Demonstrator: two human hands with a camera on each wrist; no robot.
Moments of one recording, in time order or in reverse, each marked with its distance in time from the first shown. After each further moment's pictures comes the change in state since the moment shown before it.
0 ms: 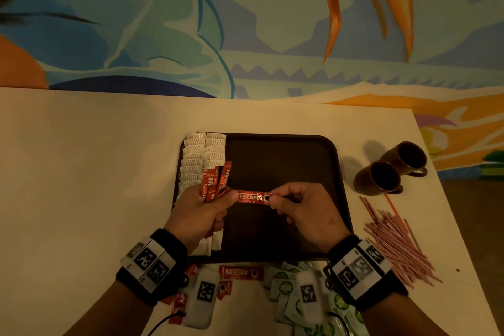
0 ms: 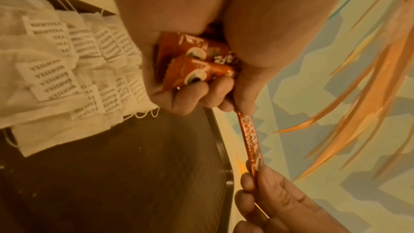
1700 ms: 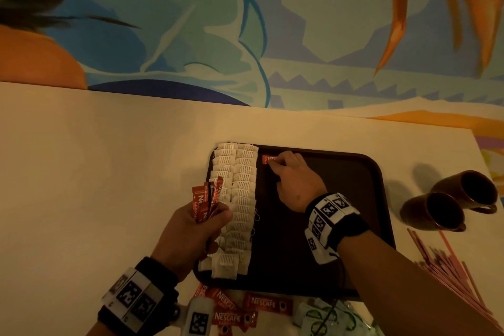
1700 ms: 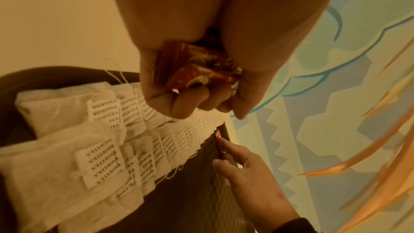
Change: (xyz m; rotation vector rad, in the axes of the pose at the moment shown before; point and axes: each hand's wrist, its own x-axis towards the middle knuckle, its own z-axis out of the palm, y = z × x) left_hand 0.000 -0.007 -0.060 -0.020 0.147 -0.045; right_hand 0.152 -0.001 0.053 -1.064 -0.152 -0.324
